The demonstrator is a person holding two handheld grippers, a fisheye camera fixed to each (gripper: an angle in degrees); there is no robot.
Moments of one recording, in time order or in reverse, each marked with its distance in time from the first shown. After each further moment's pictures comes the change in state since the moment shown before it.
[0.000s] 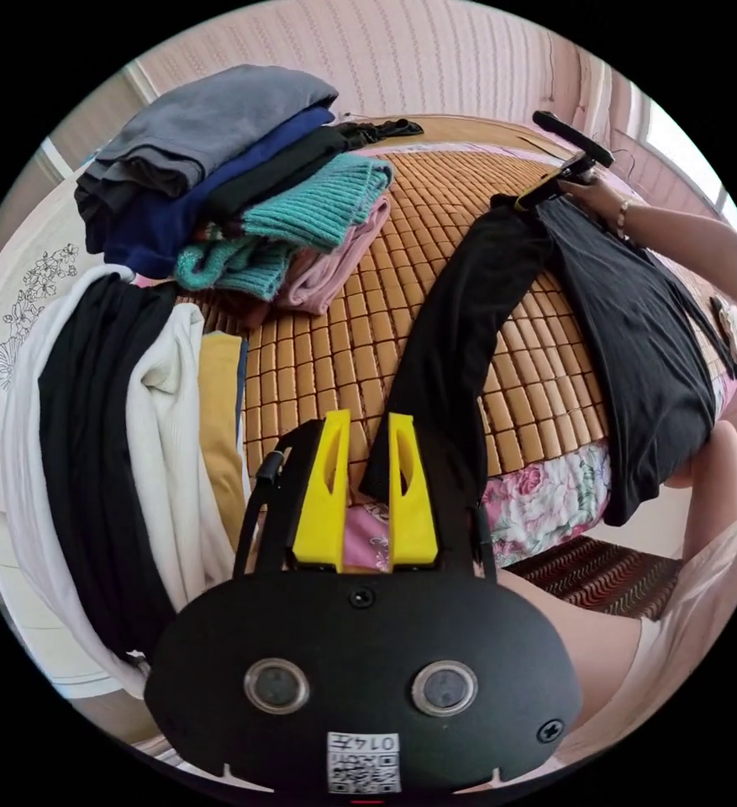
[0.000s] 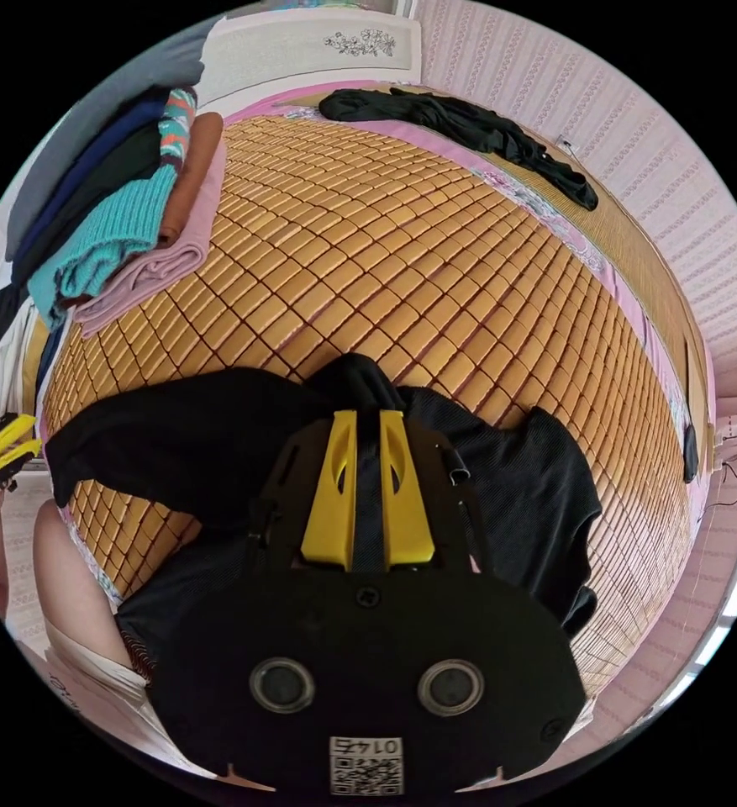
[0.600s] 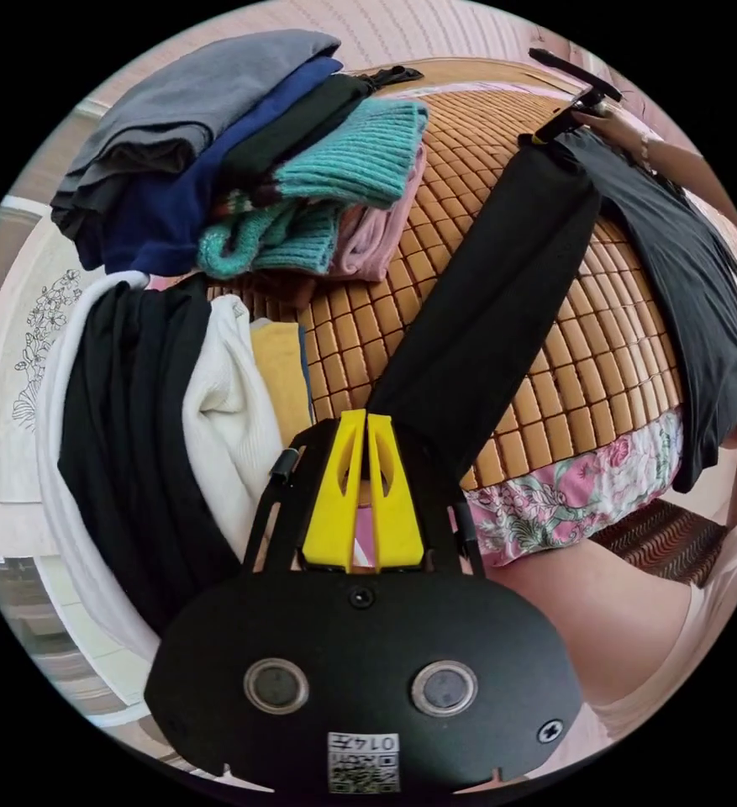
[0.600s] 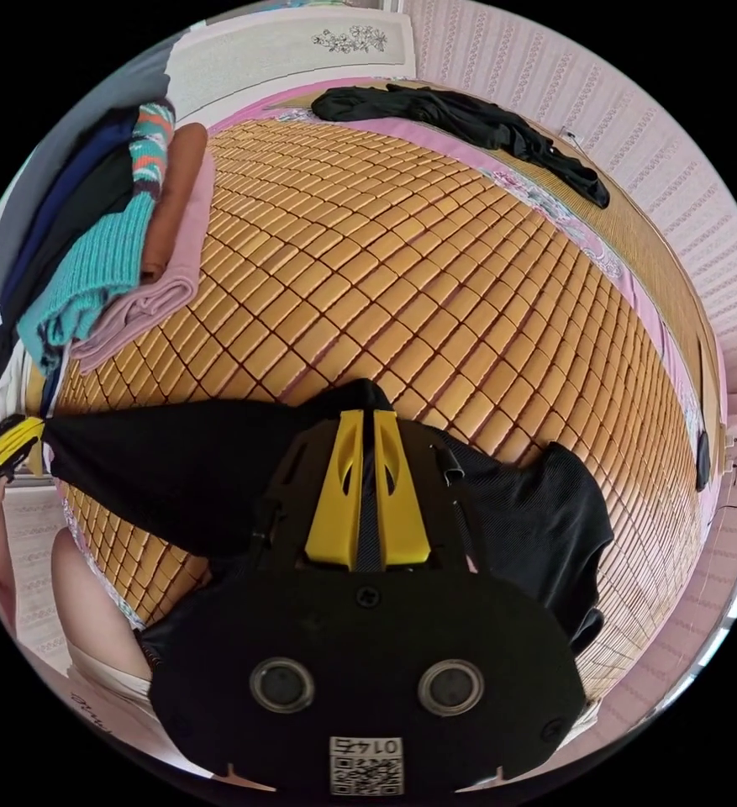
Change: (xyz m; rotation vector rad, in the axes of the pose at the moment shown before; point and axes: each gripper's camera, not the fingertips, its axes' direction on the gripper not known) left arm -0.055 -0.056 0.068 -0.196 -0.151 0.149; right arm -0.015 -0.078 -0.061 -0.063 -0.054 0.025
